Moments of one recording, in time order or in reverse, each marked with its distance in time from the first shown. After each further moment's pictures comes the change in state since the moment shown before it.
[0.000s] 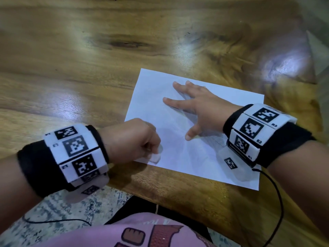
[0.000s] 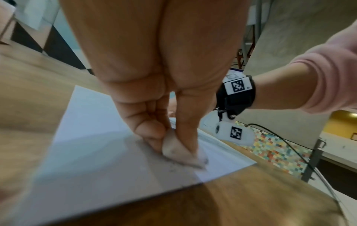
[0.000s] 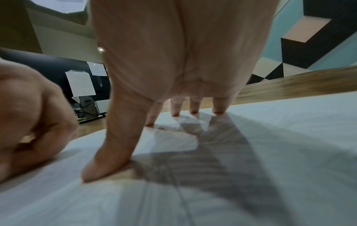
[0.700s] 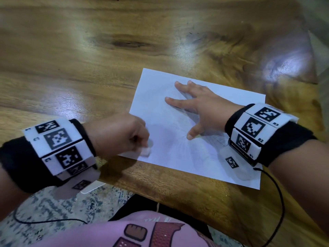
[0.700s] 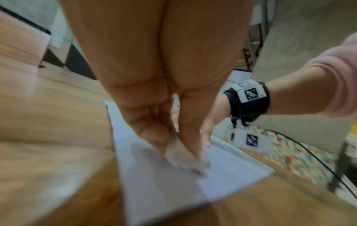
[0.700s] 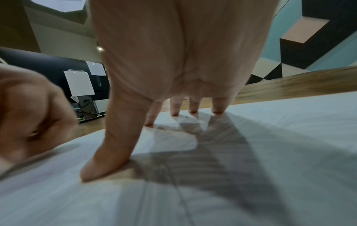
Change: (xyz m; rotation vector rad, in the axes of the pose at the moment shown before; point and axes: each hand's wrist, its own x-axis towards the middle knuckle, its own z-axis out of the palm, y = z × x) left_hand -0.014 -0.016 -0.013 0.030 0.012 -0.036; right_hand 0.001 0.000 0.002 -0.022 0.004 0.000
